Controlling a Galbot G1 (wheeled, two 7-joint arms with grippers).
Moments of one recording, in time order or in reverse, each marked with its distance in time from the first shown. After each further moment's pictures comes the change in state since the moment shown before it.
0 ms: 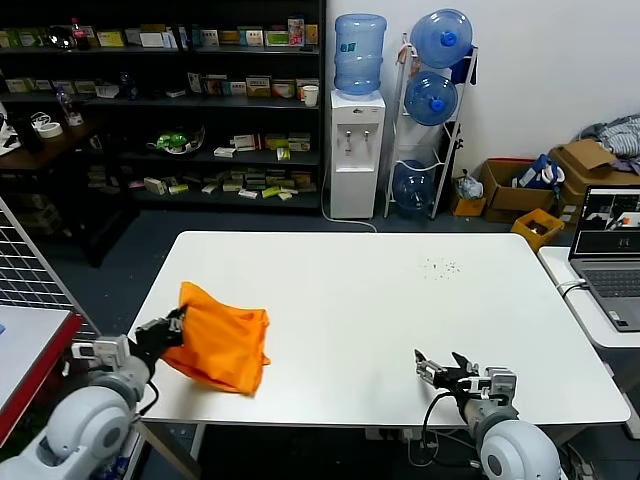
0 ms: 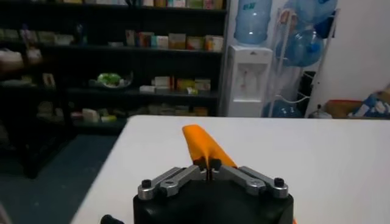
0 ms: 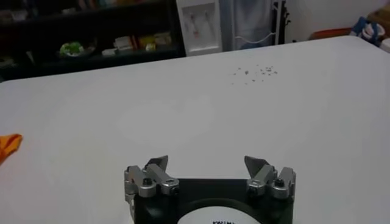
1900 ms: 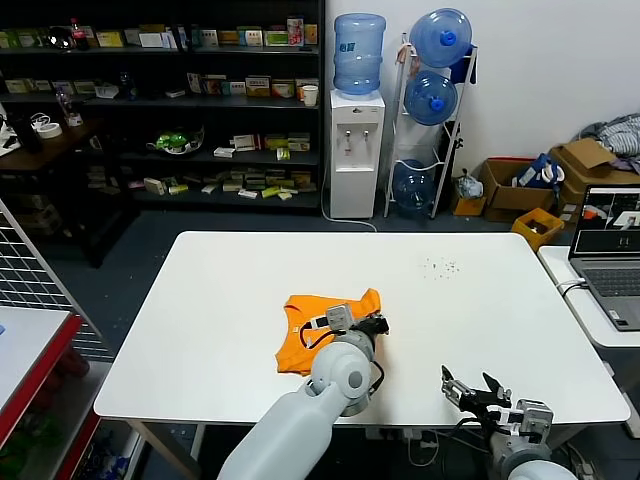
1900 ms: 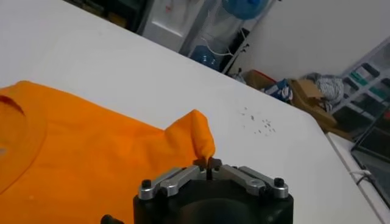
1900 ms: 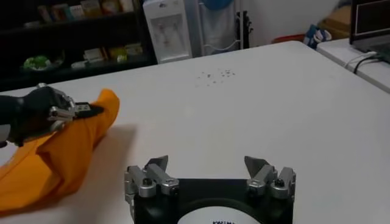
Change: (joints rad) left arm -0.570 -0.853 0.673 0.473 -0.108 0.047 -0.372; right arm -0.198 0.118 0.160 0.134 -0.087 0.015 -0.005
